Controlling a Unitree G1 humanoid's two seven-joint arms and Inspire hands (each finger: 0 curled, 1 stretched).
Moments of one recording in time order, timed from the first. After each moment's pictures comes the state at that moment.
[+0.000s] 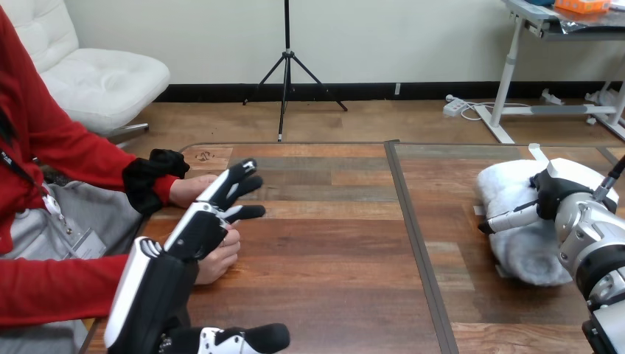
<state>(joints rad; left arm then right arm) 0.26 0.22 -0.06 0.20 -0.11 -1.12 -0.26 -0.92 -0.45 0.35 1.38 -0.59 0.18 0.00</state>
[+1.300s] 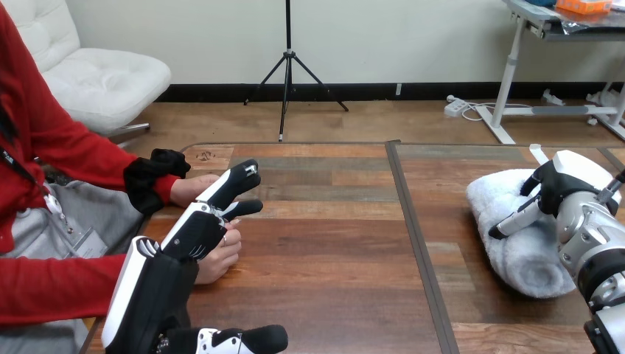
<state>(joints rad) 0.26 0.22 -0.07 0.20 -0.16 -1.12 -0.29 -0.90 -0.45 0.29 1.38 -0.52 0.13 -0.09</state>
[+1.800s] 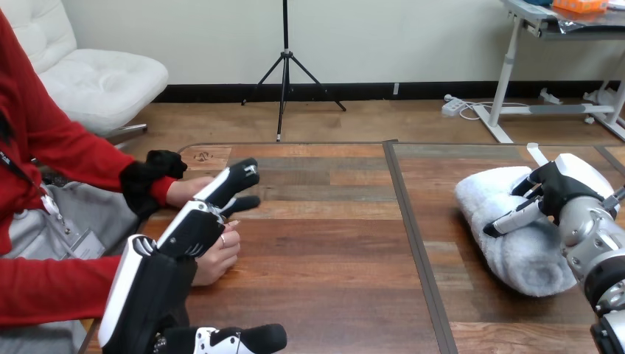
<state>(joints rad) 0.26 0.22 -0.07 0.19 -0.19 -1.12 -0.31 -0.88 -0.47 0.22 1.38 -0.44 0.05 -0.08</state>
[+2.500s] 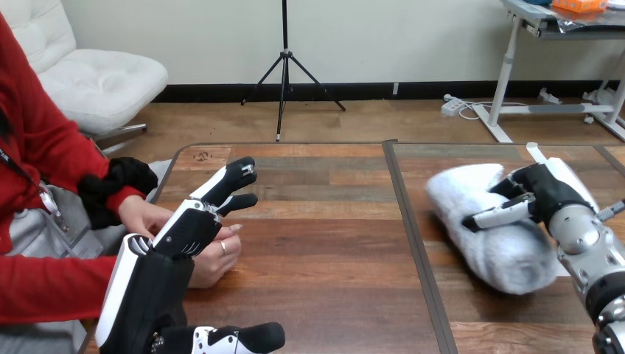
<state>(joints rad) 0.25 0.21 -0.06 0.19 -0.18 -1.13 -0.30 -0.82 -0.45 0.11 1.37 -0.30 -0.13 -0.03</state>
